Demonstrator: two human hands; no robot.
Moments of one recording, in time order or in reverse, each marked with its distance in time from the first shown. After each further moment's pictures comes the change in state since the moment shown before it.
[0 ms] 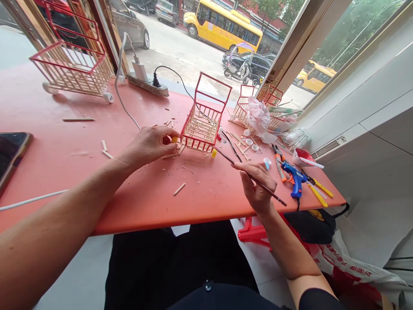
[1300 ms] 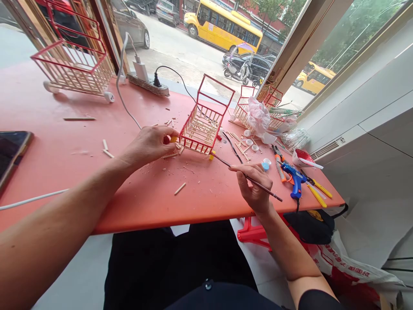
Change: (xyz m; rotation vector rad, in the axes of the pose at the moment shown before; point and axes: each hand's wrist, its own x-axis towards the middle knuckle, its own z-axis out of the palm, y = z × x) left_hand -0.001 0.002 -0.002 0.001 0.004 0.017; right_hand -0.003 0.001 0.001 -0.030 -0.081 0.010
